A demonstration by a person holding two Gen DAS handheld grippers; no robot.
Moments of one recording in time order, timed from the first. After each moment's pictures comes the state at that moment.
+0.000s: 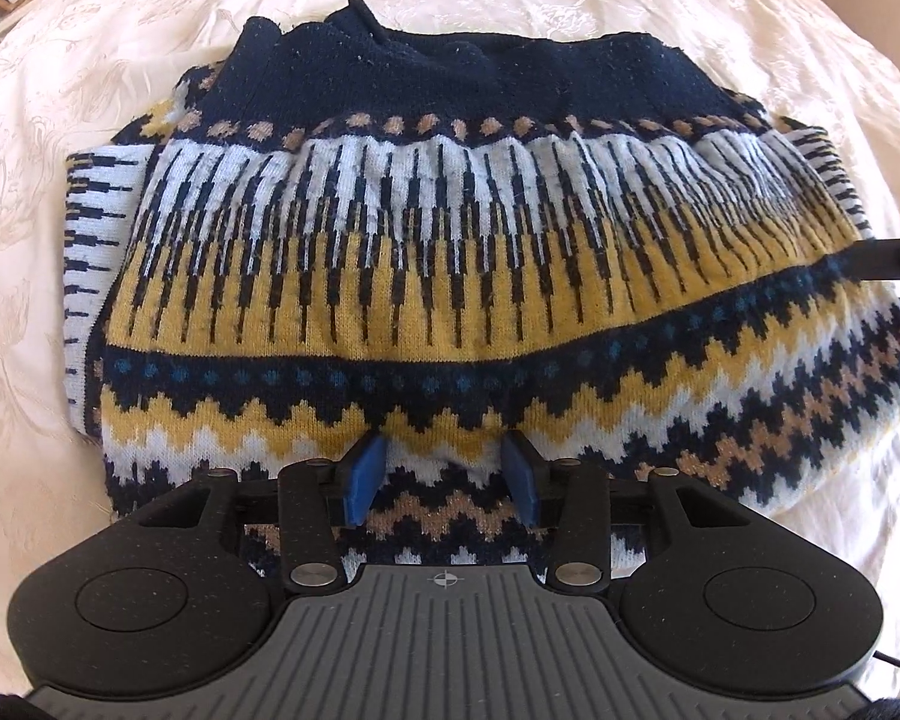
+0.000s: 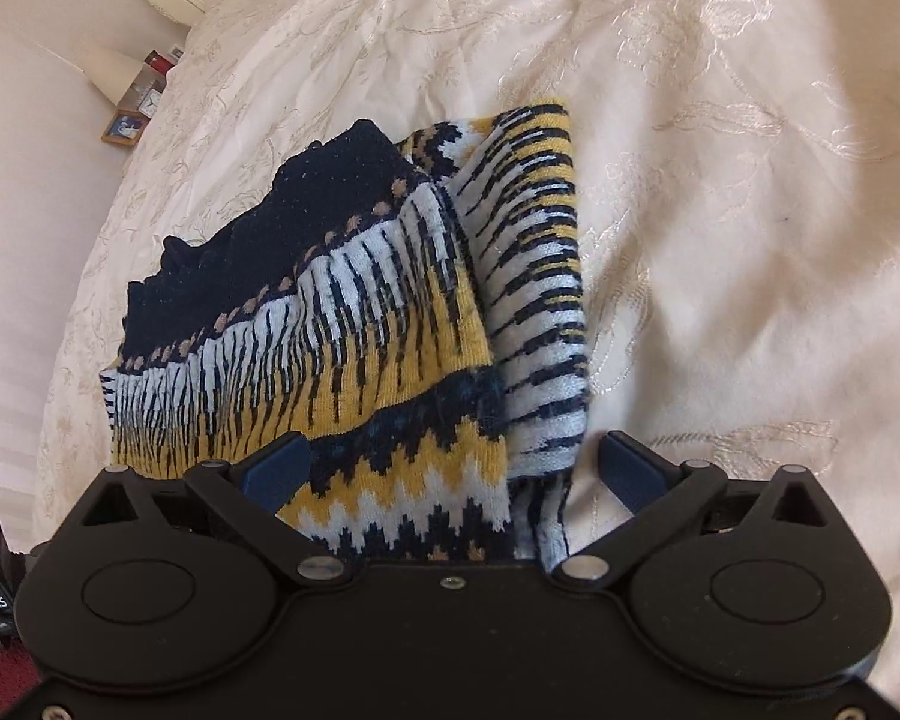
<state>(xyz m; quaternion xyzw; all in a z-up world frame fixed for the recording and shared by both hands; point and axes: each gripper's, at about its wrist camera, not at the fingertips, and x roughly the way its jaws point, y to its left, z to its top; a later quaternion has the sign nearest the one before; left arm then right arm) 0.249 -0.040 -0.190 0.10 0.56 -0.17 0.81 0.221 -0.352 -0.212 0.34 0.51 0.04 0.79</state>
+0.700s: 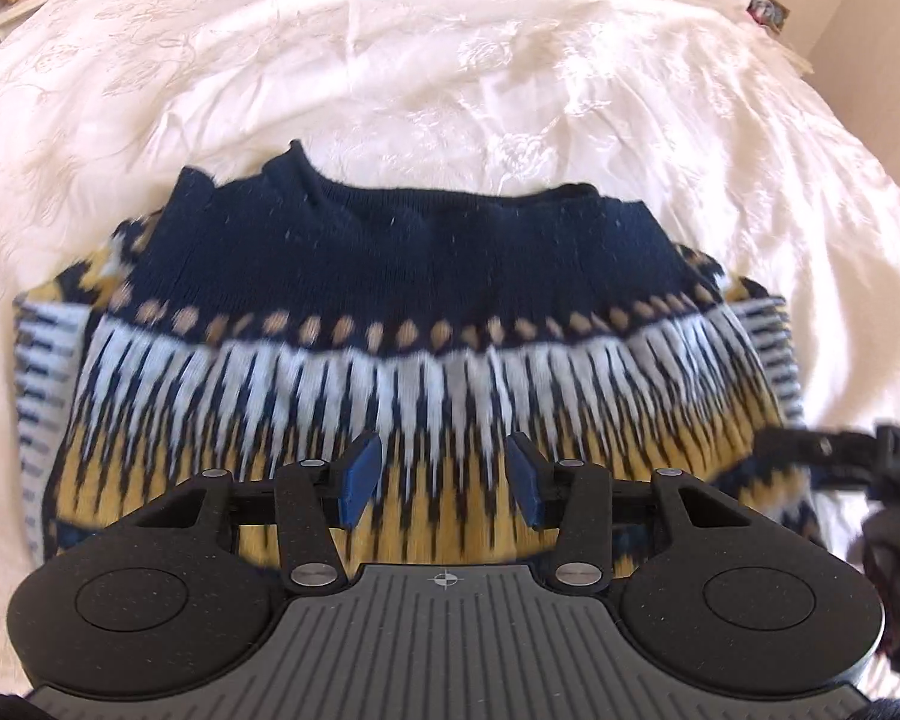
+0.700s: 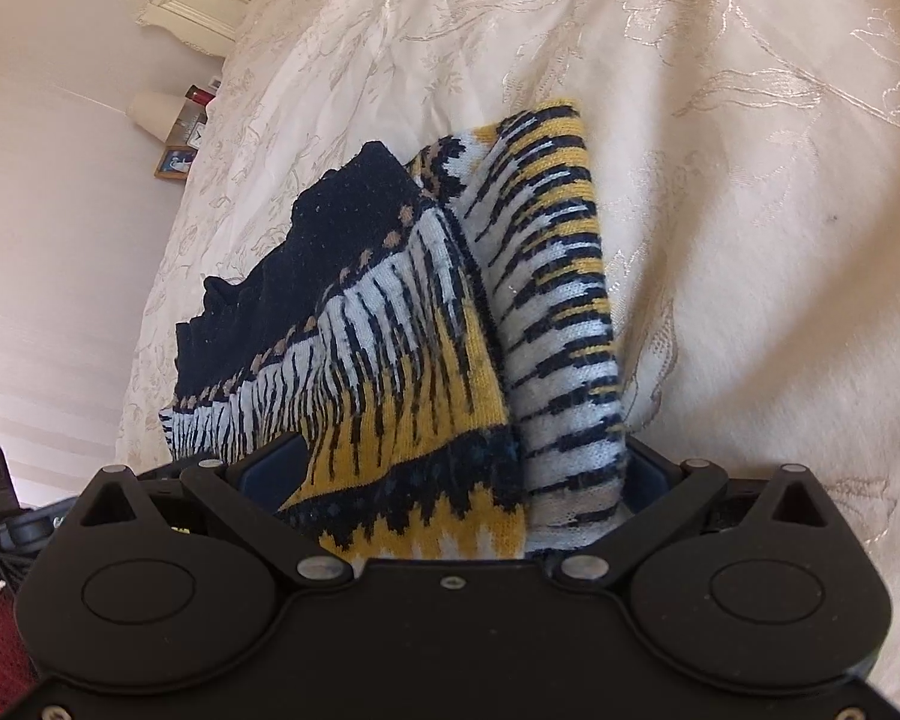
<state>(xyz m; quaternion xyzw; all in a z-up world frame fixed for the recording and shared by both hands) 0.310 -0.090 -0.148 0.04 0.53 -0.18 0.83 0.230 -0.371 -0.231 0.41 0.48 0.09 0.77</state>
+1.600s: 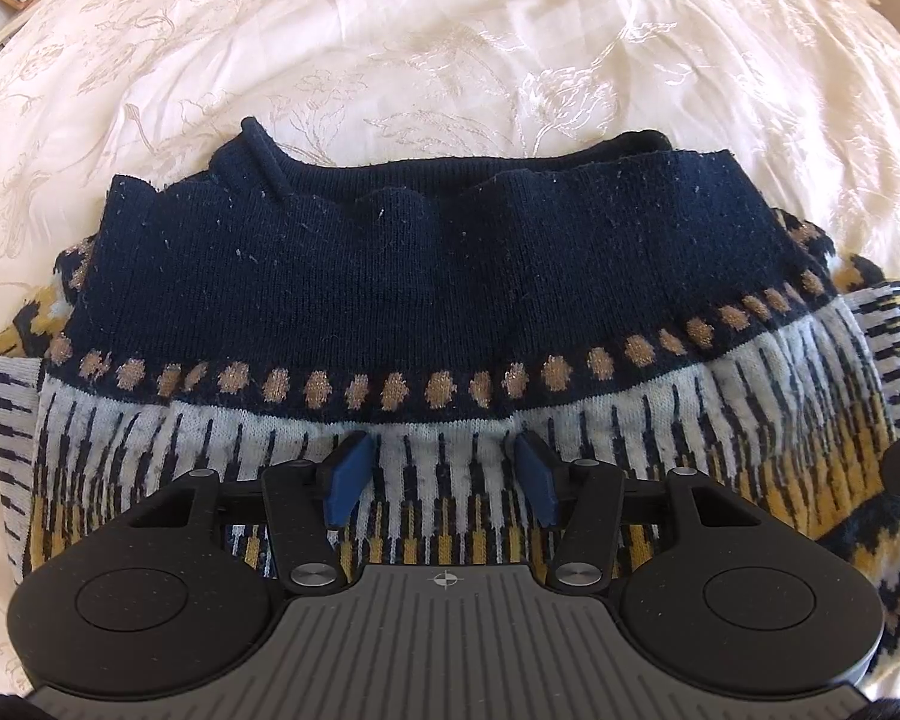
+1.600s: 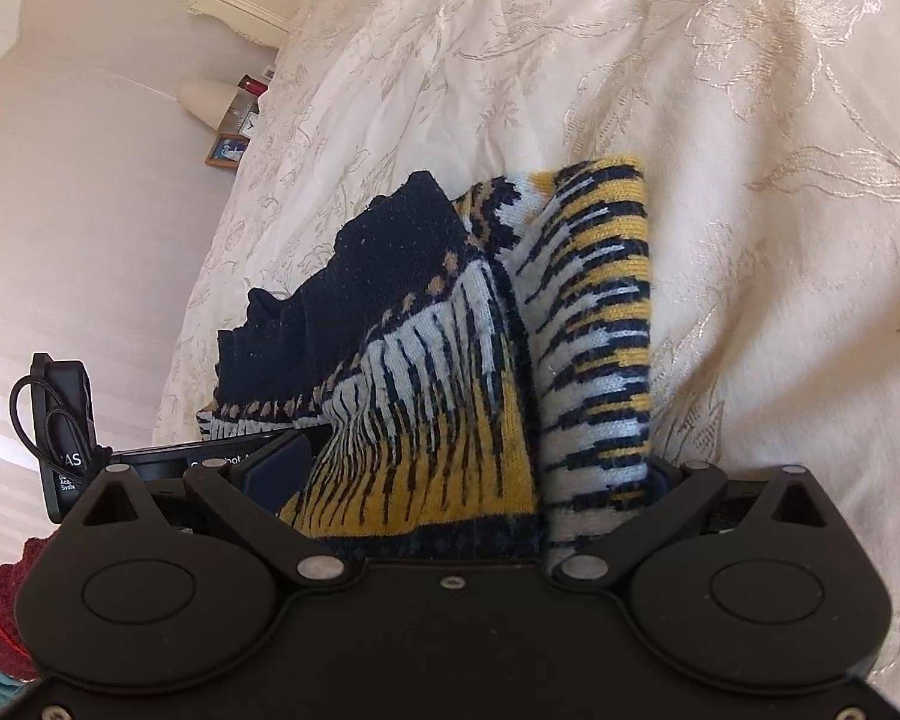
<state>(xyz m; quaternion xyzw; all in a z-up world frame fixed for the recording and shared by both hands) 0.342 -0.146 -0.190 0.11 0.58 -0.12 0.80 0.254 -0.380 -0.230 0.41 0.46 0.15 0.78</state>
